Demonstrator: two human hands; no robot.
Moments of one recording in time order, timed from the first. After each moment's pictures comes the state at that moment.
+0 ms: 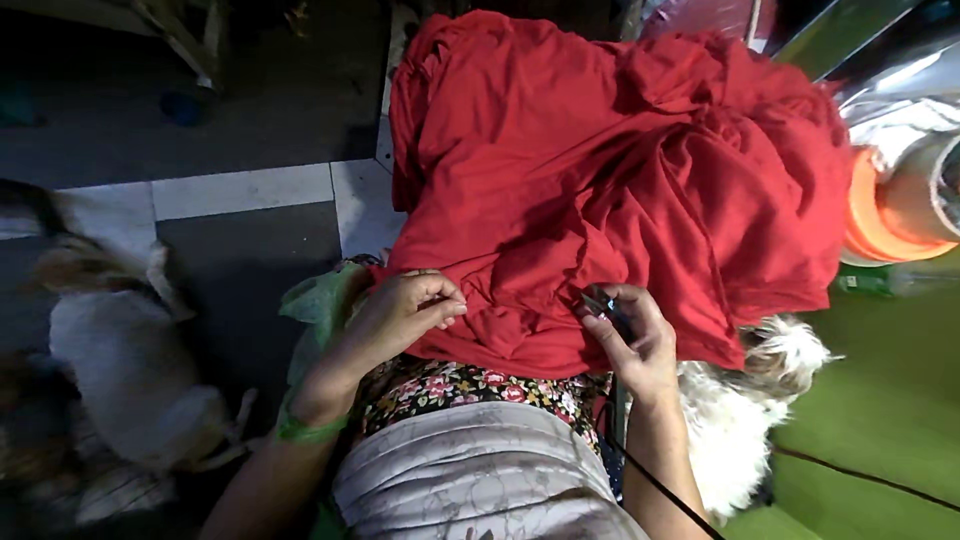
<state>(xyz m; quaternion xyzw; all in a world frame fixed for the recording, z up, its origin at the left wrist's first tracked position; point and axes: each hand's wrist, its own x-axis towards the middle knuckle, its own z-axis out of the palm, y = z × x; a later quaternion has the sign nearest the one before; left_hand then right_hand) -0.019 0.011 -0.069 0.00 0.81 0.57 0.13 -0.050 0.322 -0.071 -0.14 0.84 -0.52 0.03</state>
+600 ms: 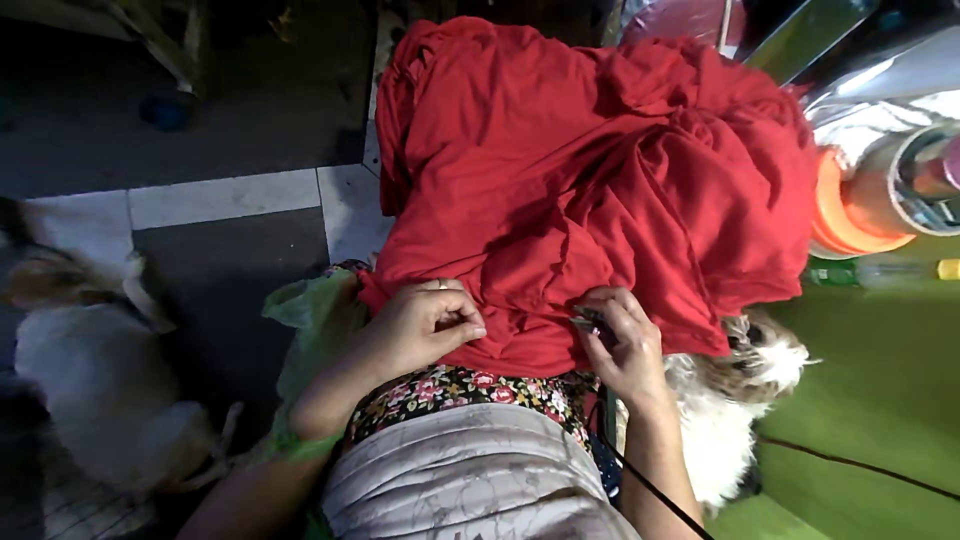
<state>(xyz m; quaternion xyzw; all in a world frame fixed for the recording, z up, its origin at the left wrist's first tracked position) -0.023 0.033 -0.061 0.13 0.80 0.58 0.09 -0.049 0.328 -0.066 -0.25 0.90 -0.37 -0.04</state>
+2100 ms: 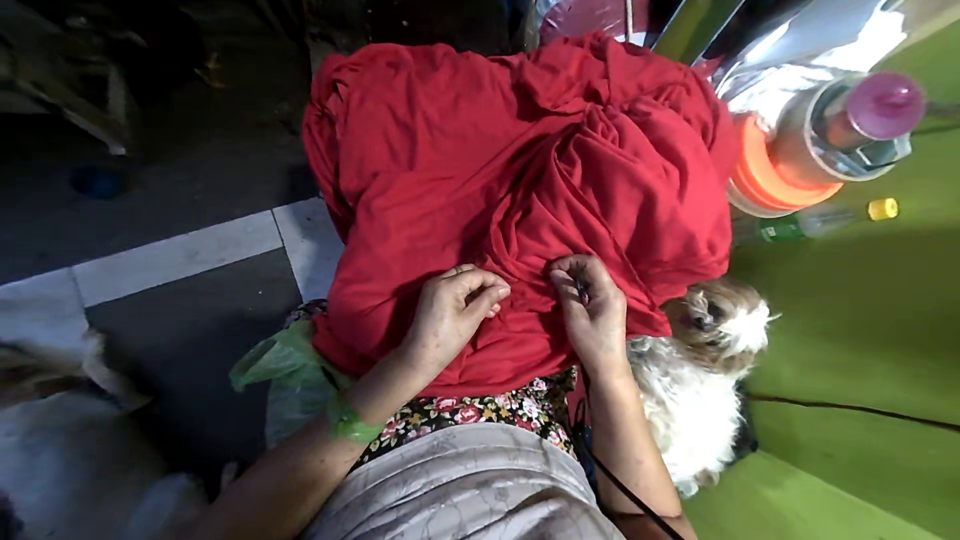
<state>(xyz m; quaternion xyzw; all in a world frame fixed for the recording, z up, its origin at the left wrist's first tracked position) -0.073 0.117 -0.068 0.07 0.79 0.60 0.03 -0.076 0.311 -0.060 -0.06 0.88 -0.46 -0.09</state>
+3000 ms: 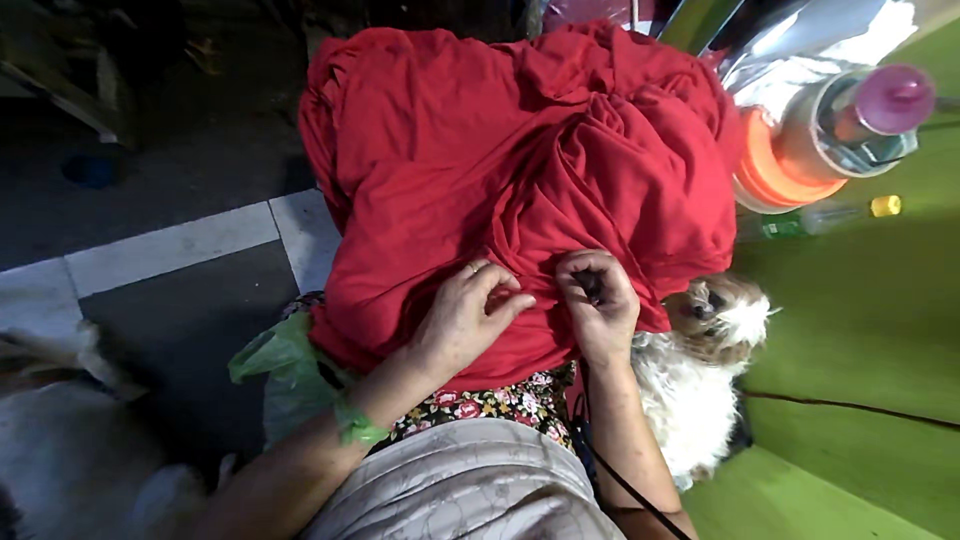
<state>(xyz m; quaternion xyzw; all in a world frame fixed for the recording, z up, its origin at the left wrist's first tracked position) -0.068 0.128 -0.064 0.15 0.85 0.50 -0.01 -0.076 0.321 -0.074 -0.14 0.79 -0.58 -0.16</state>
